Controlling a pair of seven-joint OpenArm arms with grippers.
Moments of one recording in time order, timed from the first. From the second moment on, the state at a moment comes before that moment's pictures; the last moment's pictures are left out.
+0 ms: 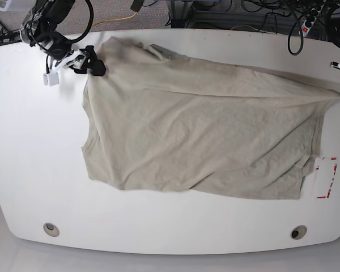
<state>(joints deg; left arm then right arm) 19.6 -29.0 -49.7 111.2 -37.4 -43.0 72.1 -15.7 2.9 47.5 89.6 59.4 41.0 -79.9</state>
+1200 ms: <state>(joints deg) 19.5 -29.0 -48.5 111.2 -37.2 -43.0 72.1 -22.9 -2.5 43.3 94.5 59.2 40.7 -79.5</state>
